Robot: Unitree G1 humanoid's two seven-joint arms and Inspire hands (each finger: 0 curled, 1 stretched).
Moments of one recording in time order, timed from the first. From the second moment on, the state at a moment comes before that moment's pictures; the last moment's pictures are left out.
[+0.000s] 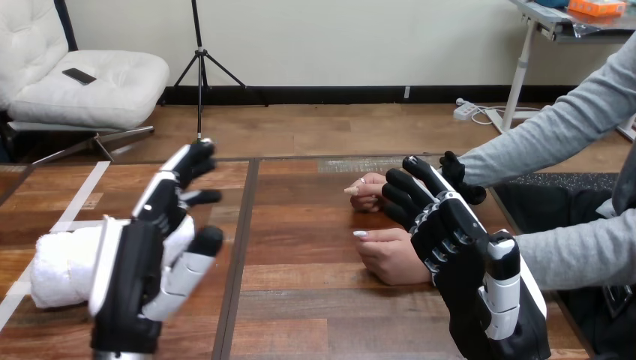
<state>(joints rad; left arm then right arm) 0.18 0.13 0.10 0.17 0.05 -0.84 -0.08 0.32 -0.09 0.06 -0.10 0.35 -0.46 0.48</state>
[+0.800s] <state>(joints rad) 0.05 0.25 0.18 0.47 0.12 -0.95 -0.03 0.32 -0.09 0.06 -0.10 0.34 -0.46 0.48</state>
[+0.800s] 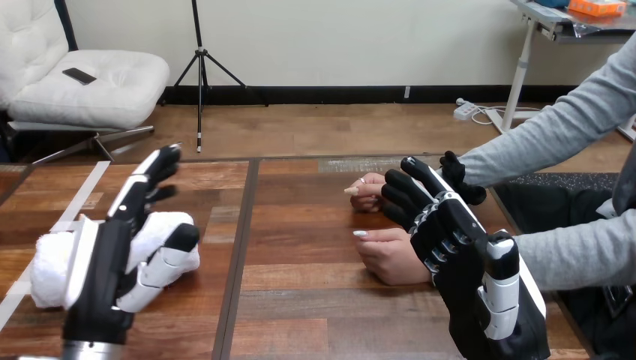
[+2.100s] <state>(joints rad) -0.10 0.45 0.17 0.69 0.40 -0.86 0.20 0.31 -0.09 0.06 -0.10 0.34 -0.46 0.48</state>
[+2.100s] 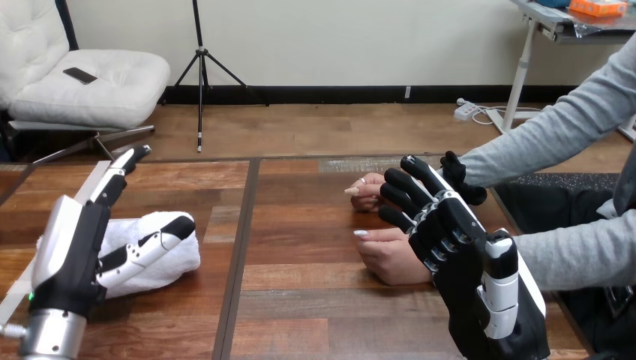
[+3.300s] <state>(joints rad) -0.17 0.58 0.01 0.72 0.69 -0.60 0.41 0.31 -0.09 0.06 -0.10 0.34 -0.46 0.48</state>
